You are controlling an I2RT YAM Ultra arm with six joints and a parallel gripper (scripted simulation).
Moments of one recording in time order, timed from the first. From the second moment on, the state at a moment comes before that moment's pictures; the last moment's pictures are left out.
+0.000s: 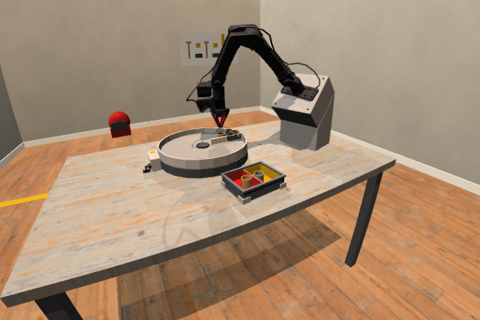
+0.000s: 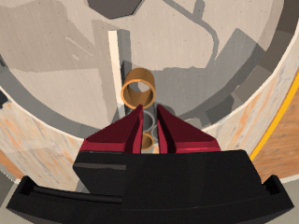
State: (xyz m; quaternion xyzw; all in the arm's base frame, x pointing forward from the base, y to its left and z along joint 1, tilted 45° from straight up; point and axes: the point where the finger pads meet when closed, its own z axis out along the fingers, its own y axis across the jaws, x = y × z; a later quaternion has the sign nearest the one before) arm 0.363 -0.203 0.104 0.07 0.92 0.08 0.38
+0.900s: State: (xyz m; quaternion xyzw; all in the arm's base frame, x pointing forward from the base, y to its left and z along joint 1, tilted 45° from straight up) arm 0.364 -0.203 0.103 0.06 0.92 0.08 0.38
